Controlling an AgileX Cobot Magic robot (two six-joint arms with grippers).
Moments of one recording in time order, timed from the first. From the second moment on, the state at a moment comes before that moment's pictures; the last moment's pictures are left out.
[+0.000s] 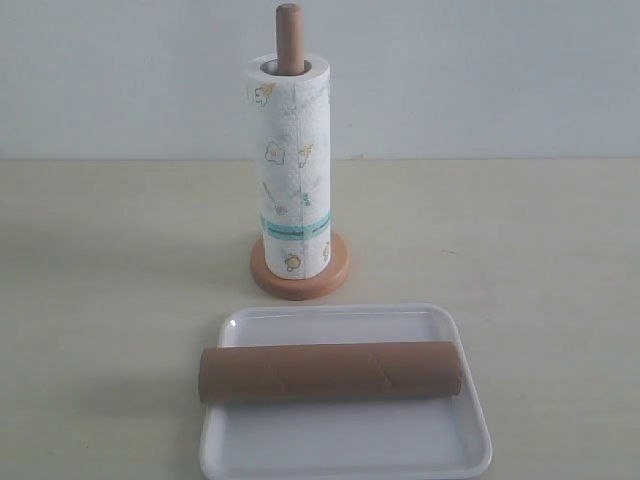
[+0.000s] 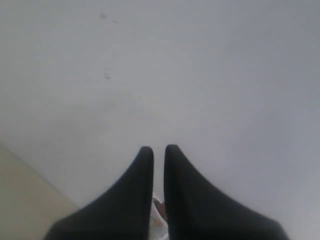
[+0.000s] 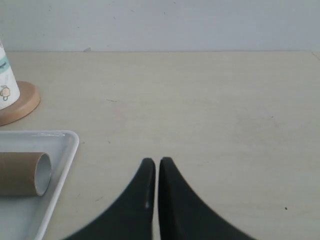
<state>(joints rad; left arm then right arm) 0.03 0.37 -0.36 0.98 -0.17 -1.96 0.10 0.01 0.00 0.00 0.35 0.04</state>
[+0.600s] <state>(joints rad) 0.00 0.16 -0.04 0.55 -0.03 -2.09 0.10 0.01 0.00 0.00 0.35 0.04</state>
